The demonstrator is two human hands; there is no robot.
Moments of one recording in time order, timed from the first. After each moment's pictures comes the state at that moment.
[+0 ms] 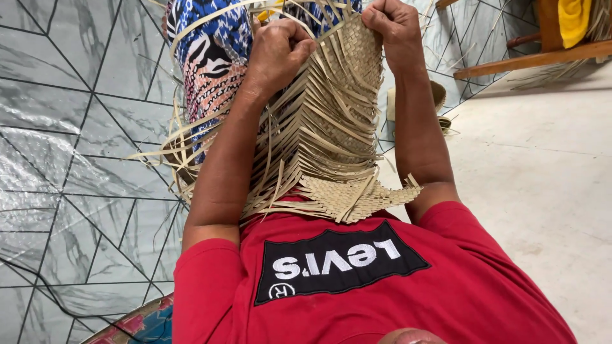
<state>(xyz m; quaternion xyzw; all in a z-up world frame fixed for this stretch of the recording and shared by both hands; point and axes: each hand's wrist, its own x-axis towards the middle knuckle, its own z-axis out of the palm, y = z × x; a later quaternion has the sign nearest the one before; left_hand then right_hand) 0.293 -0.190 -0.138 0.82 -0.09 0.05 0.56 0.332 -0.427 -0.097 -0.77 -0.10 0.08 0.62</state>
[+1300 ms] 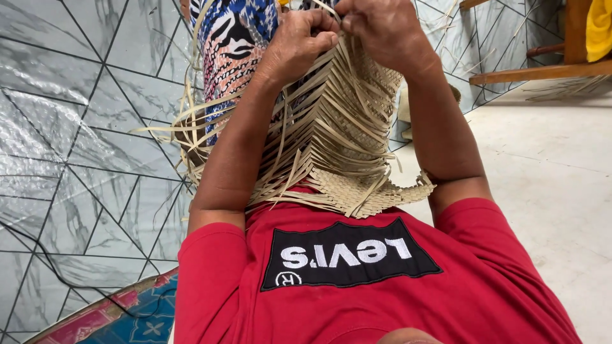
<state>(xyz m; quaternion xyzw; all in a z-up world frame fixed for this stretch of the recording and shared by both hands) 0.285 -0.180 -0.124 0.74 -0.10 -0.01 0.67 0.317 -0.349 -0.038 -0.87 -0.41 -0.02 0.25</state>
